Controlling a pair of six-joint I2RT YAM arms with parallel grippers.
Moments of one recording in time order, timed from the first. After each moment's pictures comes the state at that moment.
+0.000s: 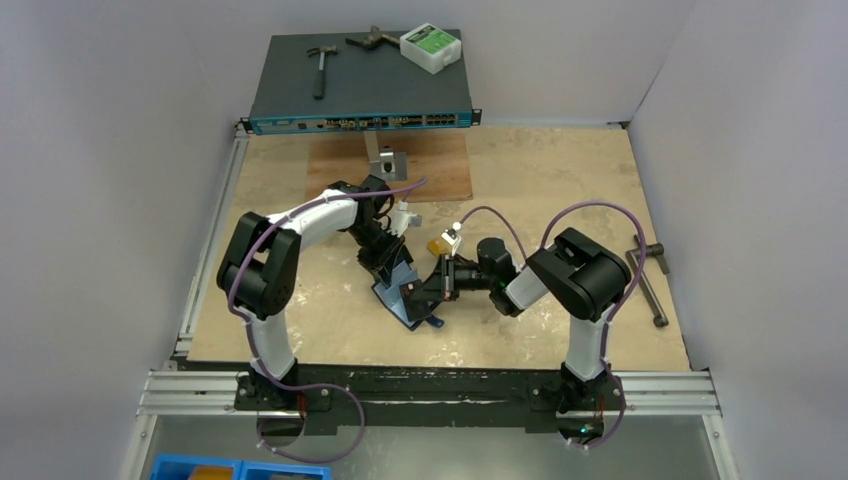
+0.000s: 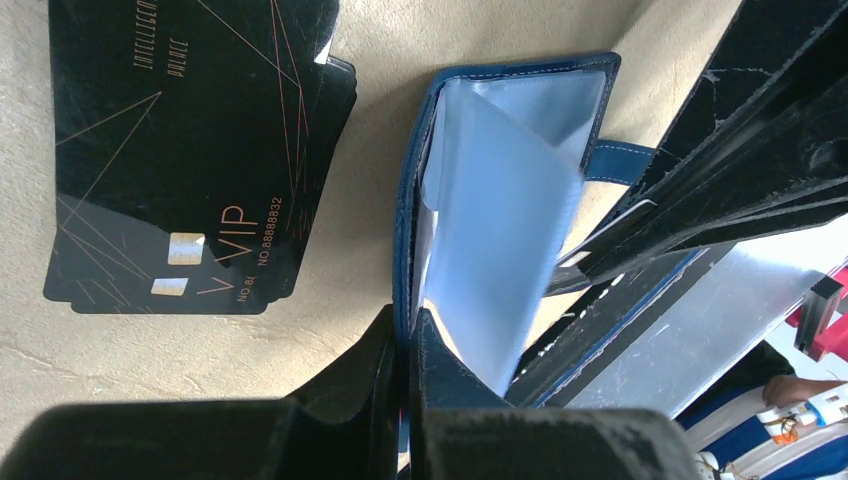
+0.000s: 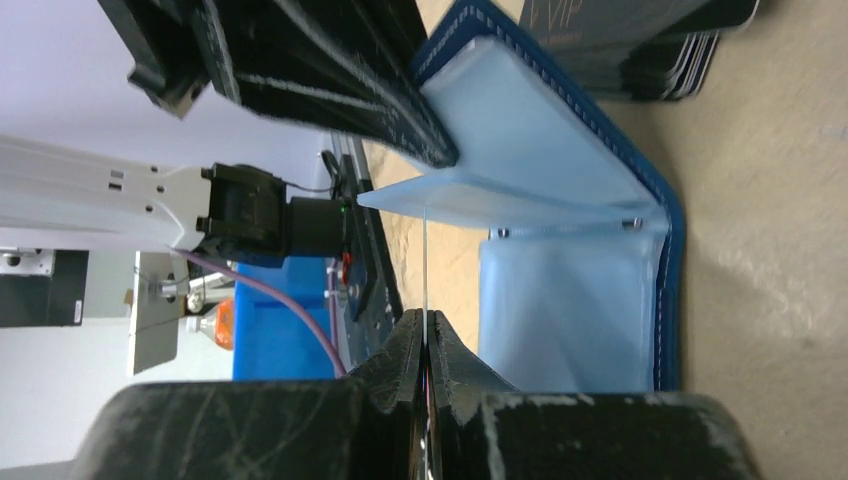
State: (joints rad) left arm -0.47 1.87 1.29 -0.93 0.50 0.16; right arm 0.65 1.91 0.51 1.10 -0.79 1.02
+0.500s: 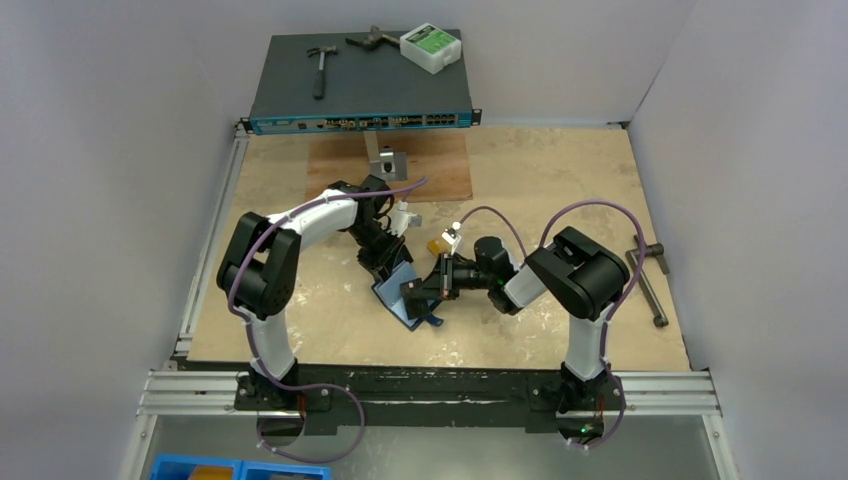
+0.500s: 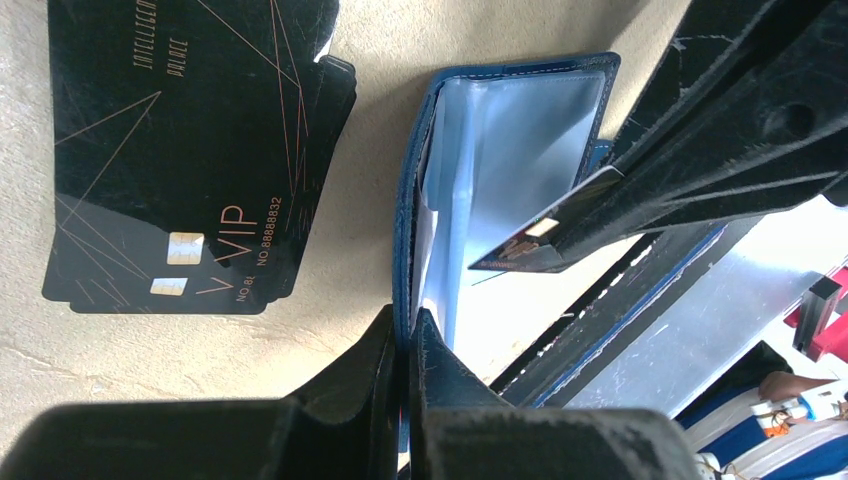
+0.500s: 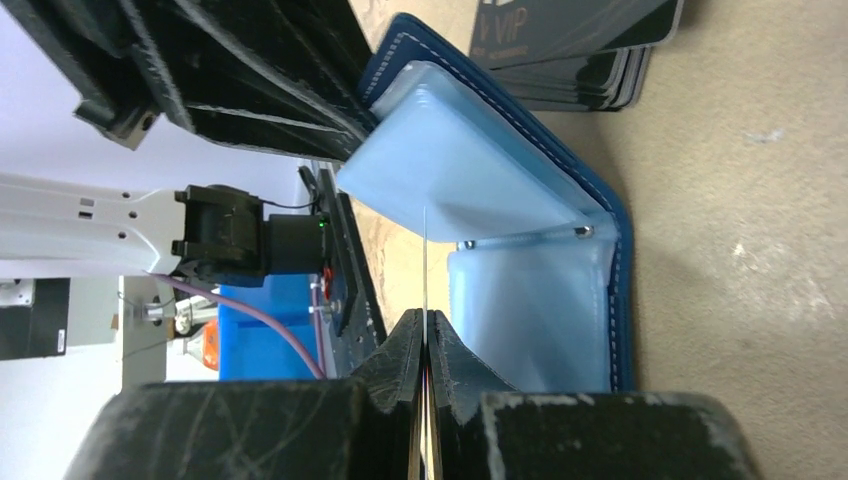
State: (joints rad) left arm -0.47 1.87 1.29 -0.93 0.50 0.16; right arm 0.65 1.93 0.54 1.05 -0.75 1.01
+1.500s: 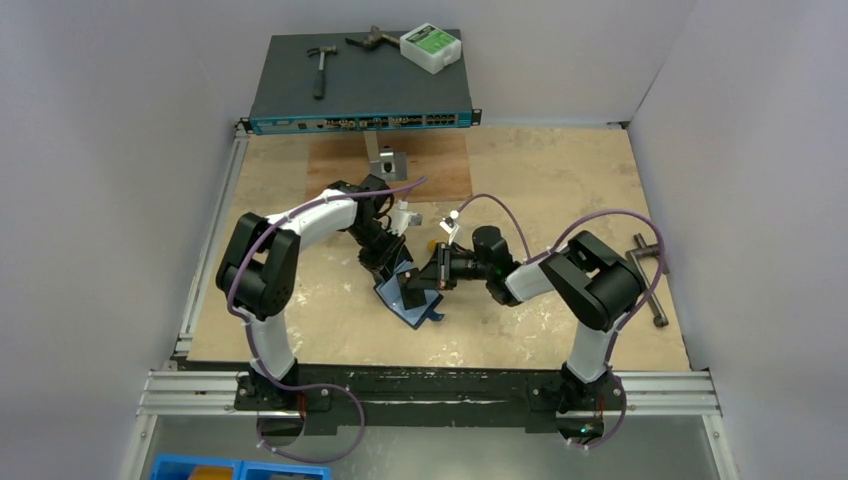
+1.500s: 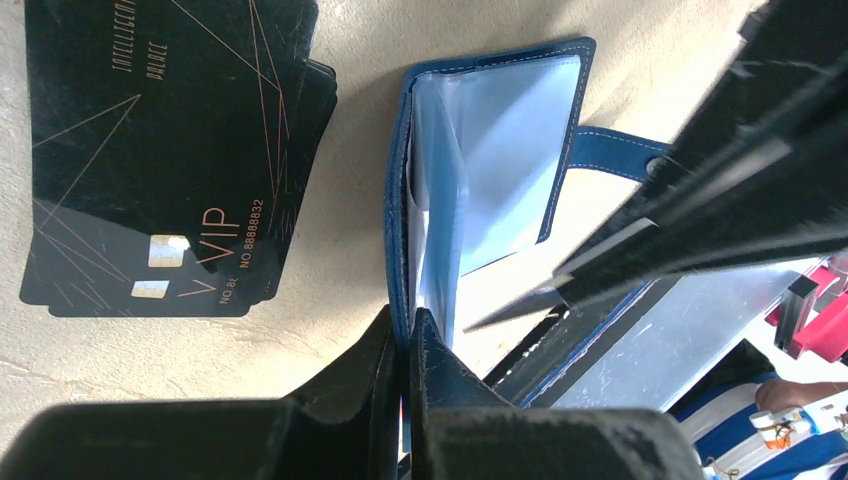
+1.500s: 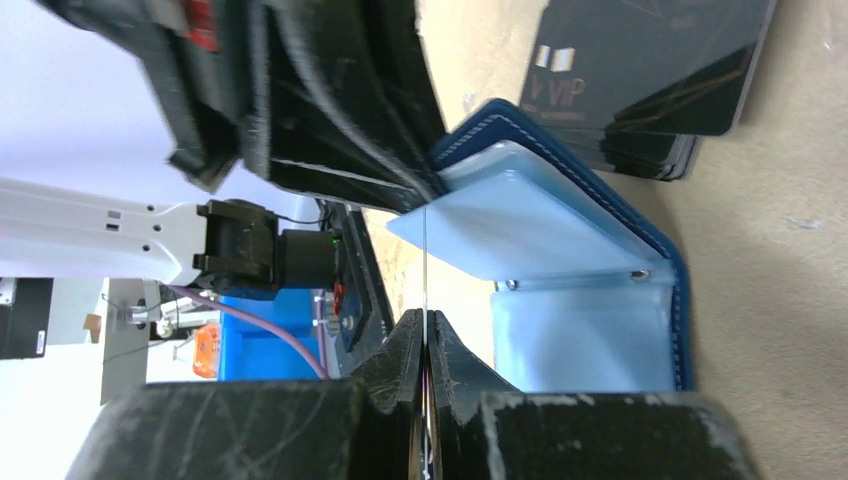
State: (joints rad) left arm -0.47 1.87 1.29 -0.93 0.53 0.14; right arm 0.65 1.85 0.60 0.90 -0.73 0.96
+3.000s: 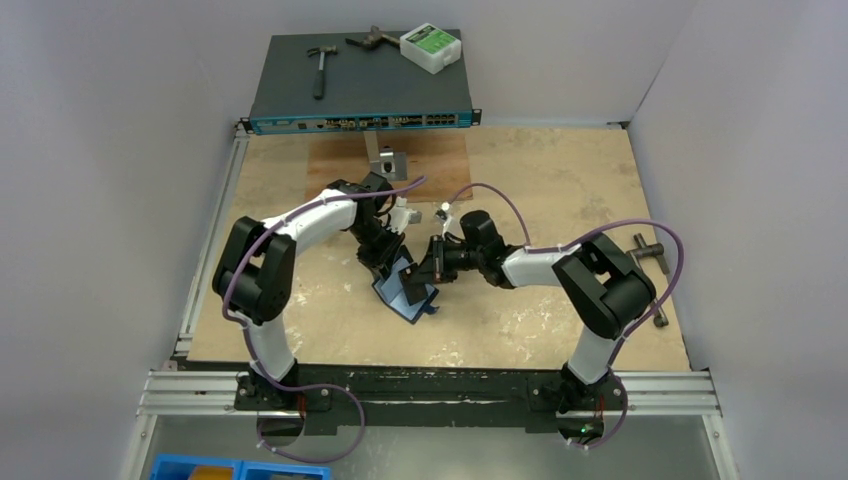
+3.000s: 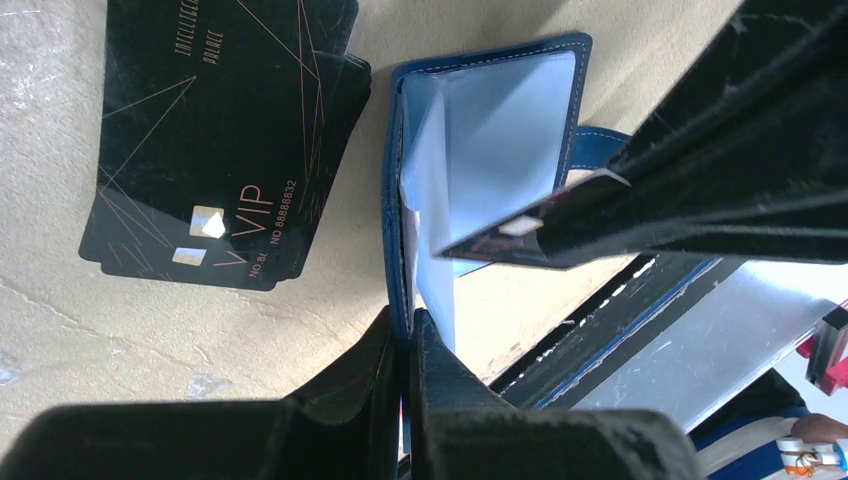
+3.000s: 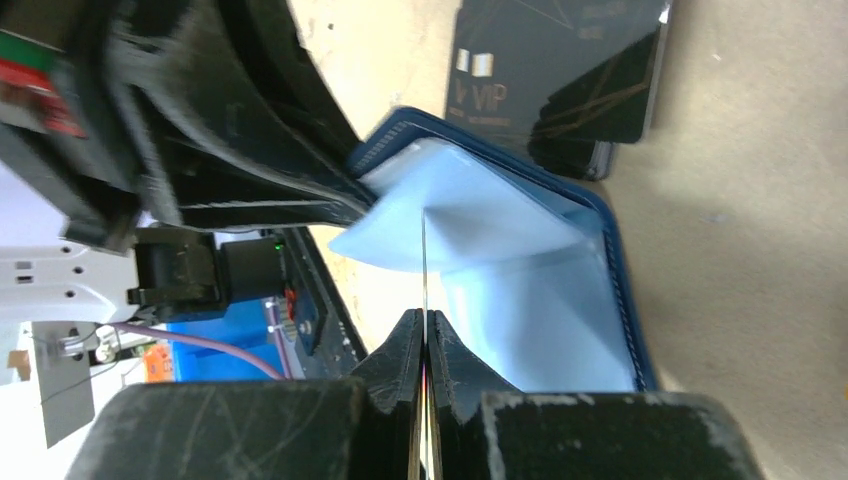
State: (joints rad) left arm -0.49 1.84 1.30 -0.94 0.44 0.10; right arm 0.65 1.76 0.77 0.42 -0.66 0.80
